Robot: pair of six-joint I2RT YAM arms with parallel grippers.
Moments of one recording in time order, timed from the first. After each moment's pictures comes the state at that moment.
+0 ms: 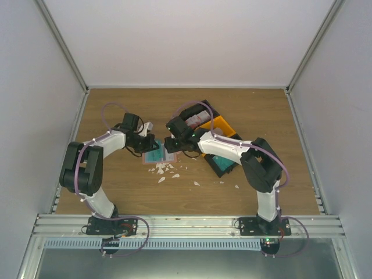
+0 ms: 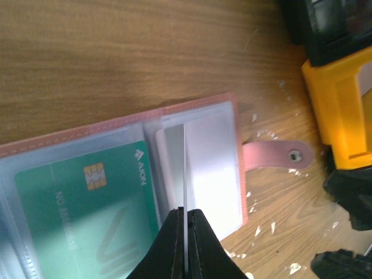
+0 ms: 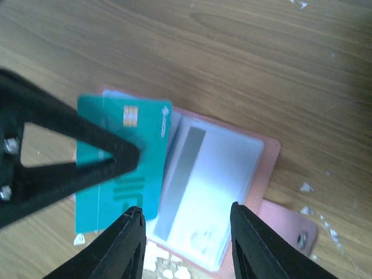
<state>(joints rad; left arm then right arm) -0.18 1.67 0.95 -0.39 0.56 -0.33 0.86 1.93 1.40 -0.39 0.00 0.49</state>
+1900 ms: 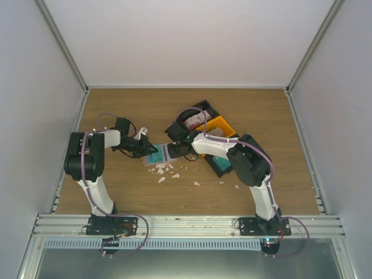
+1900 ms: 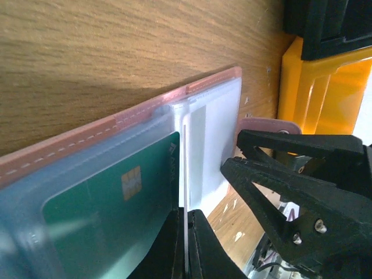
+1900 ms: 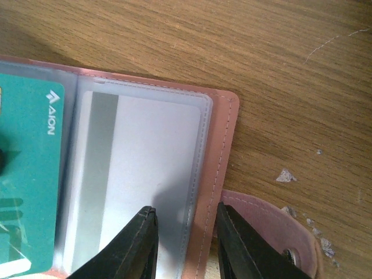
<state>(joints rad) -0.04 1.87 0.97 -0.42 0.90 -0.32 0.84 2.10 1.46 -0.45 0.05 0.49</state>
